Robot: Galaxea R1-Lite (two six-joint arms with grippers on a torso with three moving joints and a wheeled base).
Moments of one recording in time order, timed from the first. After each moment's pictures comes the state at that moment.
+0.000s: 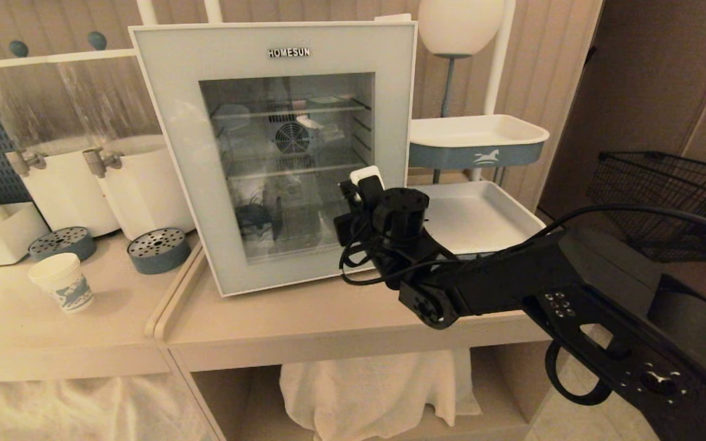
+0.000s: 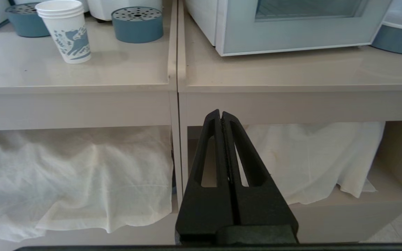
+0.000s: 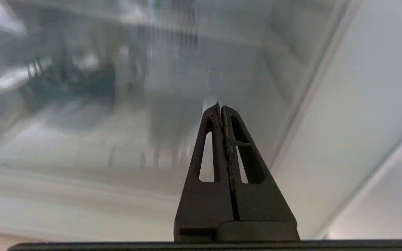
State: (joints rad) left arm 0.01 0.00 0.00 -0.01 0.00 -0.04; right arm 0.69 2.47 -1.65 -0.86 -0.37 -0.20
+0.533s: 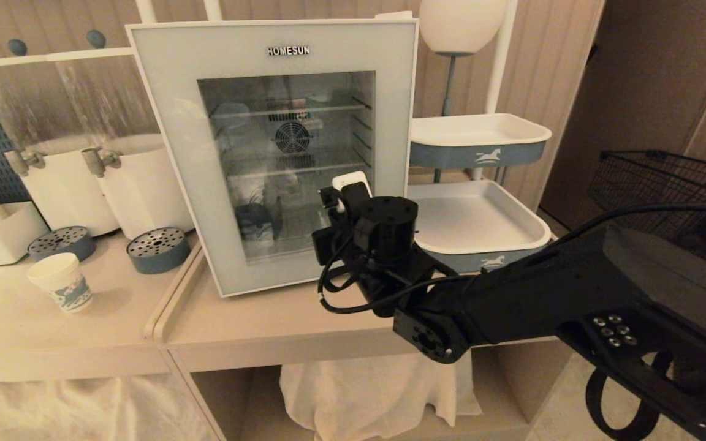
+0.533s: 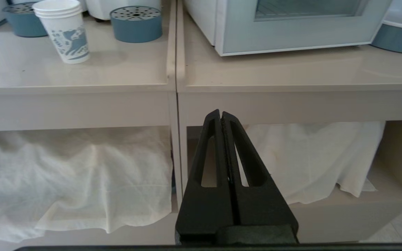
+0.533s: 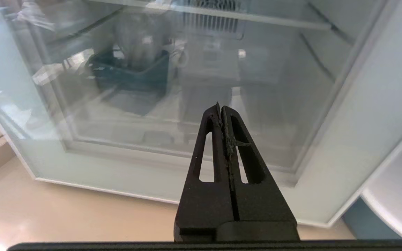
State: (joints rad) left arm 0.01 0.00 0.00 -0.01 0.00 -0.04; right arm 0.83 2.32 -1.48 -0.86 -0.44 -0.13
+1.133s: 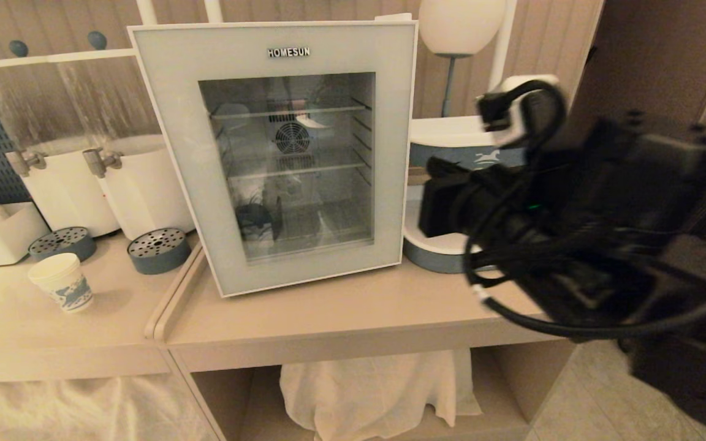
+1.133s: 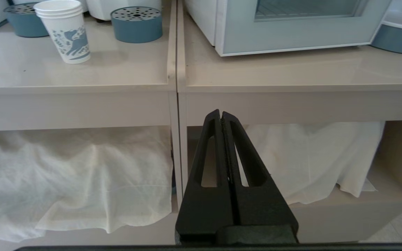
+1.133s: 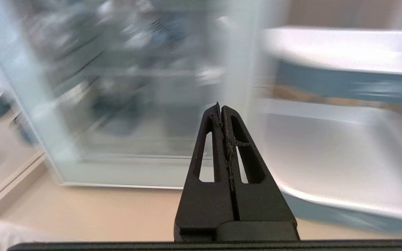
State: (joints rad) left arm 0.01 0.00 0.00 -0.01 0.00 -0.04; right arm 0.85 1.67 -0.94 -0.84 -0.58 -0.09
